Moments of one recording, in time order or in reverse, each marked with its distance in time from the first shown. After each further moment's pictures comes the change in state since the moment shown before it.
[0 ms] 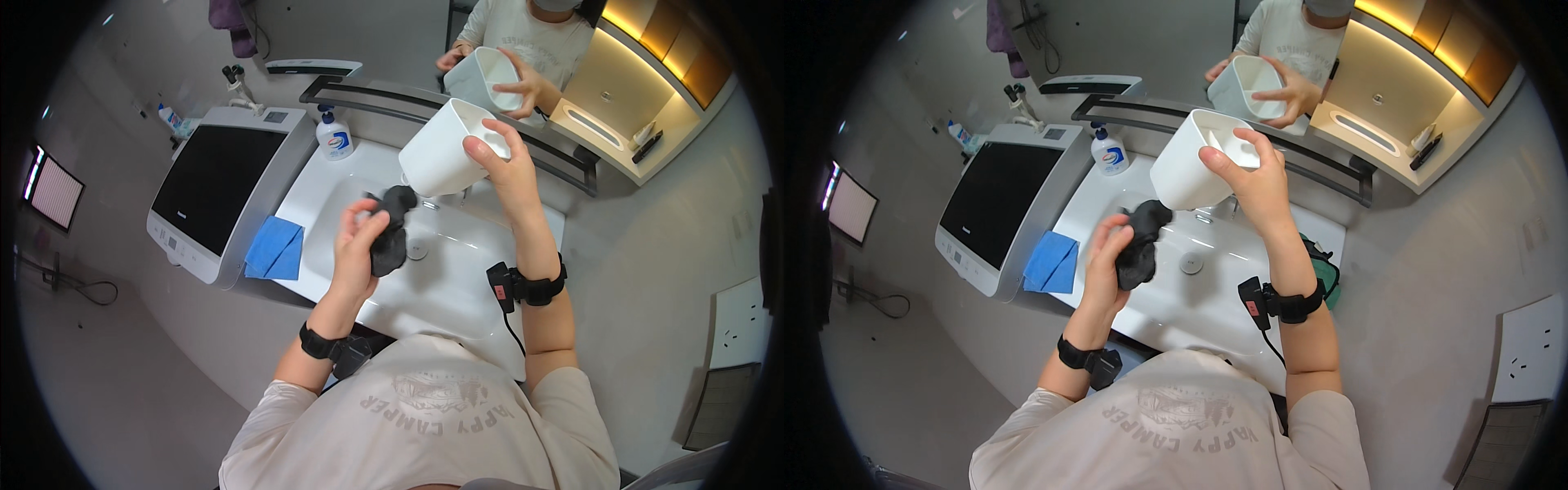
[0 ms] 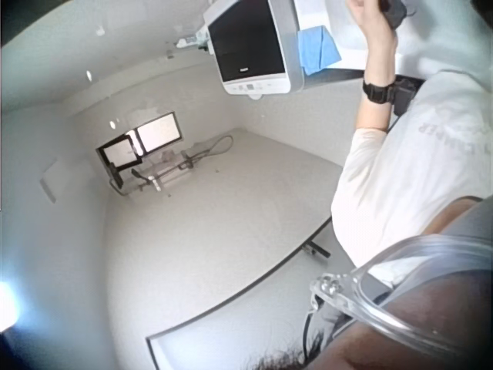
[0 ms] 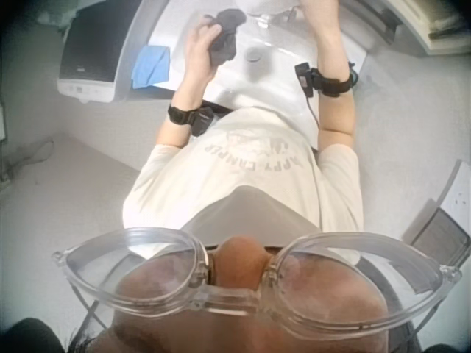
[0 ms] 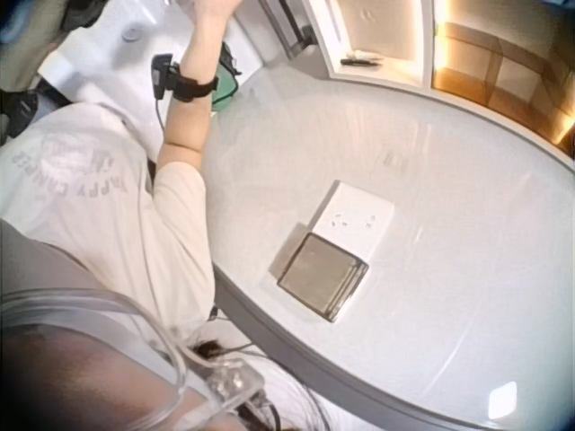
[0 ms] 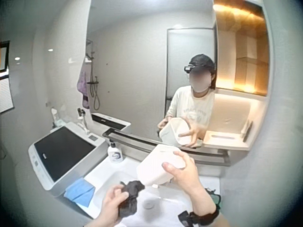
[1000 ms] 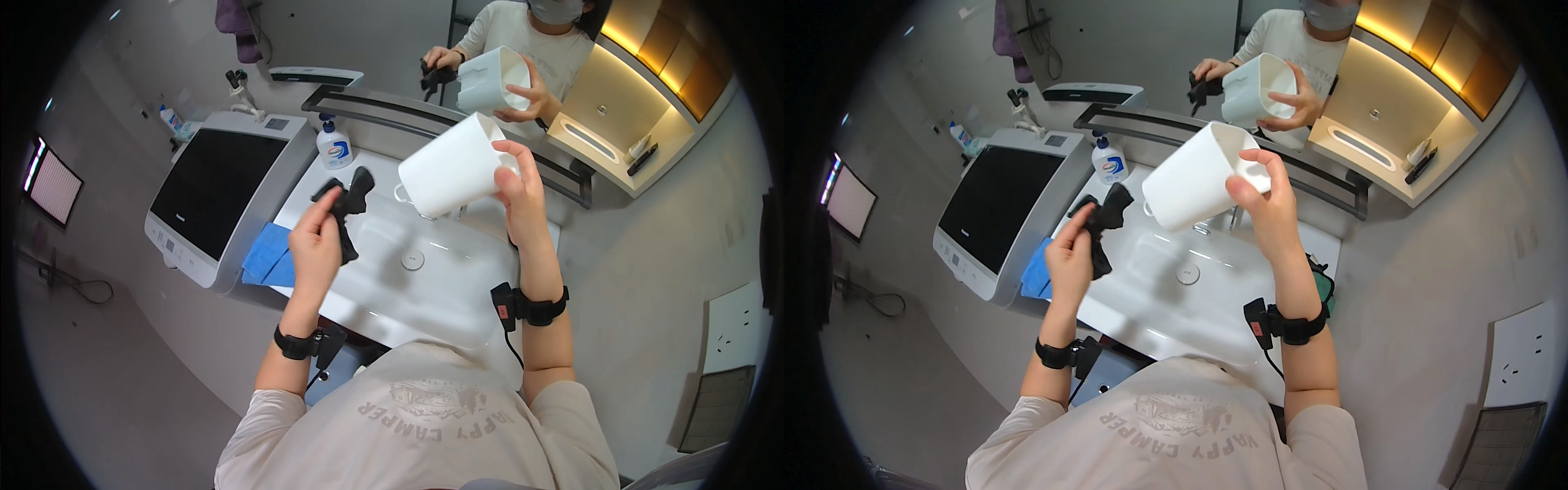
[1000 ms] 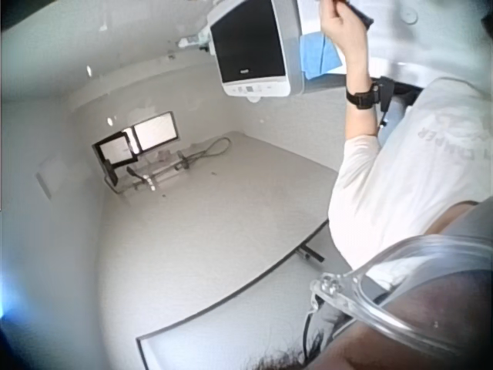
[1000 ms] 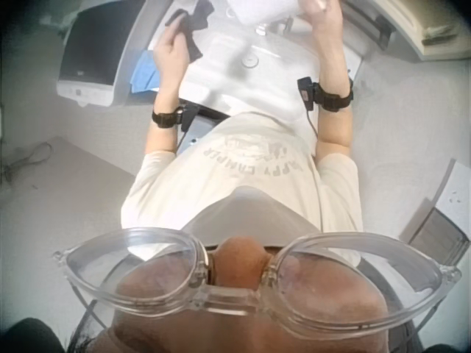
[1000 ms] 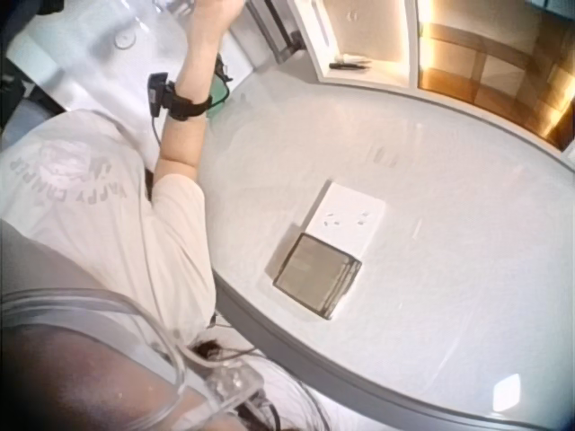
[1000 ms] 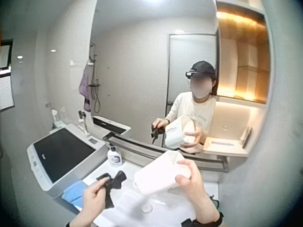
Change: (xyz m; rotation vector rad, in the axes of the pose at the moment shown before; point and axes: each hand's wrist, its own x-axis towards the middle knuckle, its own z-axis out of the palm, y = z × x) left_hand 0.024 0.027 -0.044 0.498 0.103 0.316; right_hand -0.021 -0.006 -0.016 0.229 -0.177 -0.147
